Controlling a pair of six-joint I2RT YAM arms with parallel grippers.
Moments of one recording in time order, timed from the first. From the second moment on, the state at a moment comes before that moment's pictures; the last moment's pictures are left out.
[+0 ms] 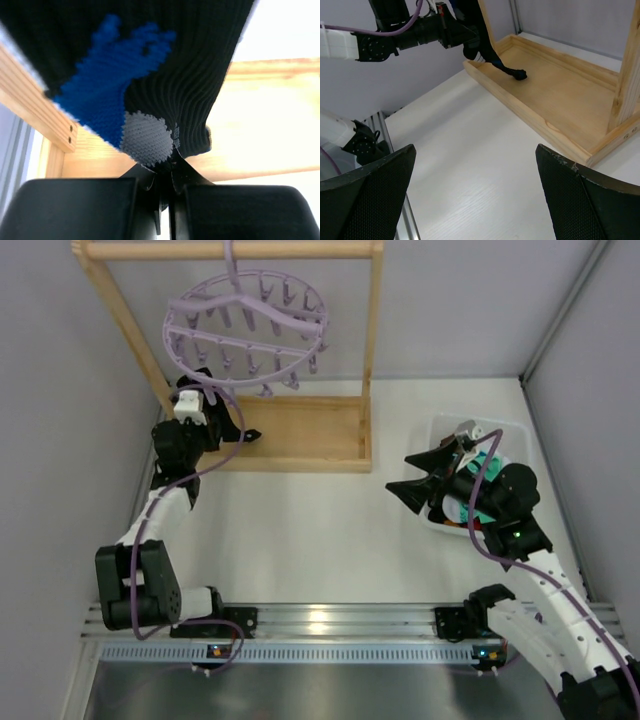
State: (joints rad) left arm 0.12 1.33 0.79 0.38 0.28 0.02; right arm 0.31 0.72 0.62 0.19 -0.71 0.35
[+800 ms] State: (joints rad) left arm -0.86 1.32 0.78 0.42 -0.88 -0.06; right arm 0.50 0.77 0.95 -0.06 -0.34 0.39
